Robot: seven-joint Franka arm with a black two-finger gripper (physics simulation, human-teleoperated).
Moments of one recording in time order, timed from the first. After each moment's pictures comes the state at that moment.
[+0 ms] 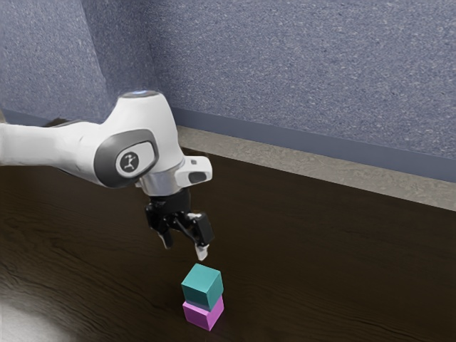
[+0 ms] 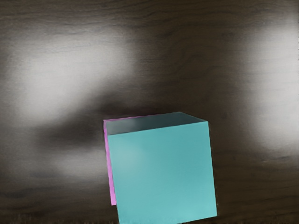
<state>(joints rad) -0.15 -0.17 -0.16 -2.30 -0.24 2.07 -0.10</state>
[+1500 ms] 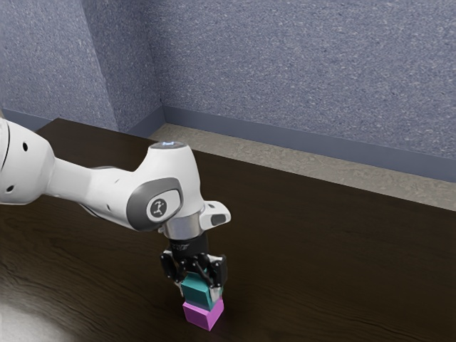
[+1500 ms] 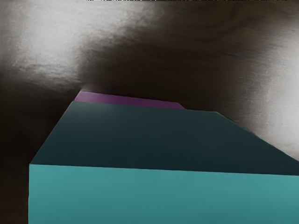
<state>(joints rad) -0.15 0.02 -0.21 -2.35 -0.27 2.23 -0.30</state>
